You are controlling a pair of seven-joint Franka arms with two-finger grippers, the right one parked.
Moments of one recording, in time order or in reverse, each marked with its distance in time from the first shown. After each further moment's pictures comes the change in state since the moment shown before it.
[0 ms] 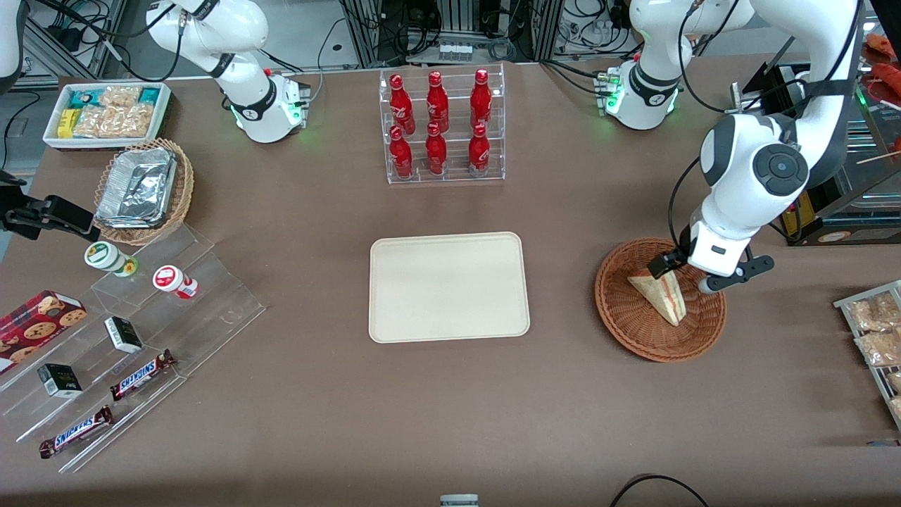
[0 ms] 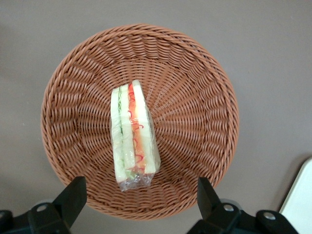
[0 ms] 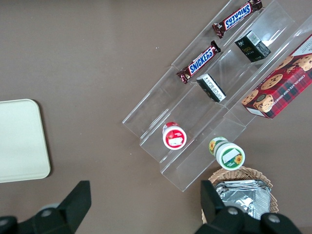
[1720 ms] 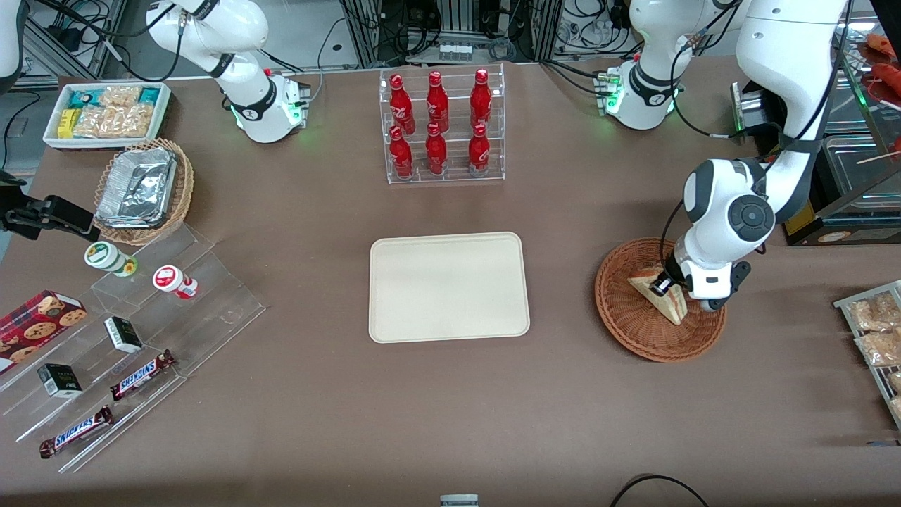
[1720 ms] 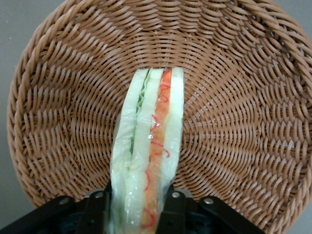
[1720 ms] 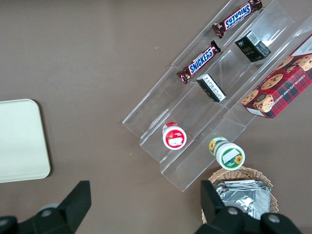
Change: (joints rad) arm 0.005 0.193 0.031 -0.010 0.001 0.114 -0.280
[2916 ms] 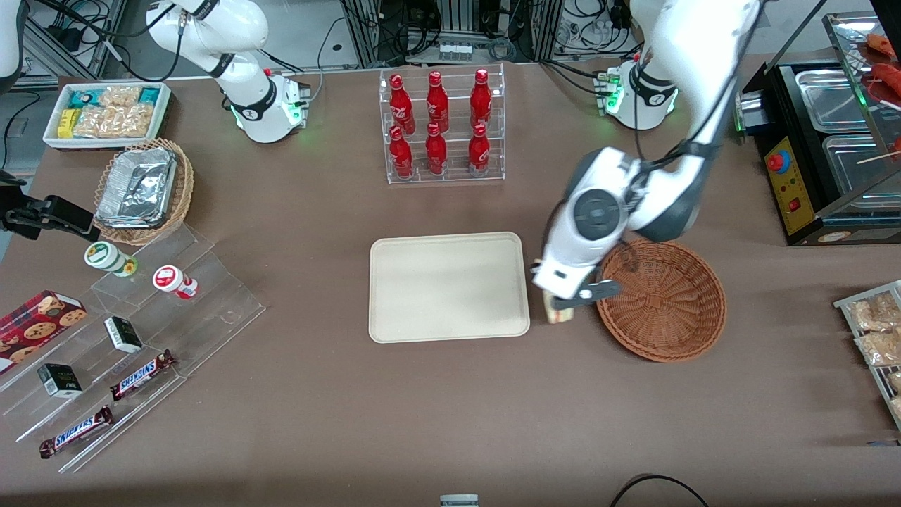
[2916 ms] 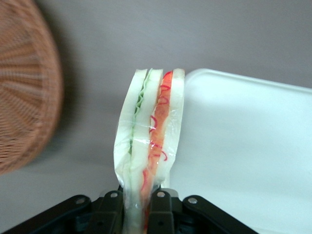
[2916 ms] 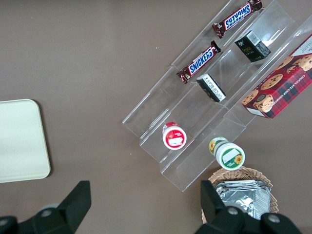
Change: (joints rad) arm -0.416 0.197 -0.053 0.503 0.002 -0.375 0.130
